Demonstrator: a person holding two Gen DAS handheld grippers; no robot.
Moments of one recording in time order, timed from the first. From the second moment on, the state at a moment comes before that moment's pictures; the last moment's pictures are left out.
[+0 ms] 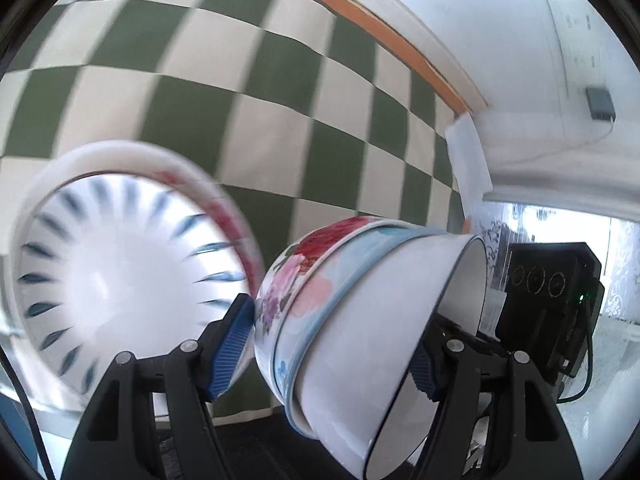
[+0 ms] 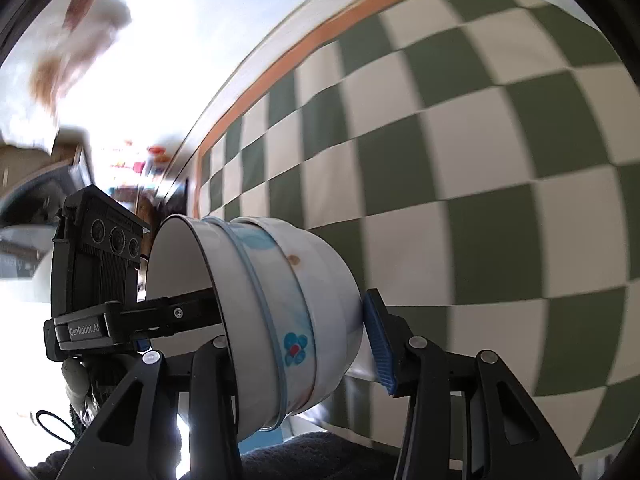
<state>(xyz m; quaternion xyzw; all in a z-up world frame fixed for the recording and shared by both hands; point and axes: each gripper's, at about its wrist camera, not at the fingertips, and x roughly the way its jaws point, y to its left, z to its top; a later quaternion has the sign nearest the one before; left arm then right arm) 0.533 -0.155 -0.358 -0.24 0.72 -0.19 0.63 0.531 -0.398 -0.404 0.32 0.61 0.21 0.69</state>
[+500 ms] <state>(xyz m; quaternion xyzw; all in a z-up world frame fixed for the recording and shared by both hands) 0.513 -0.032 -0.377 -0.31 0.70 -0.11 0.63 0.554 -0.249 -0.418 0.25 0.65 0.28 0.66</state>
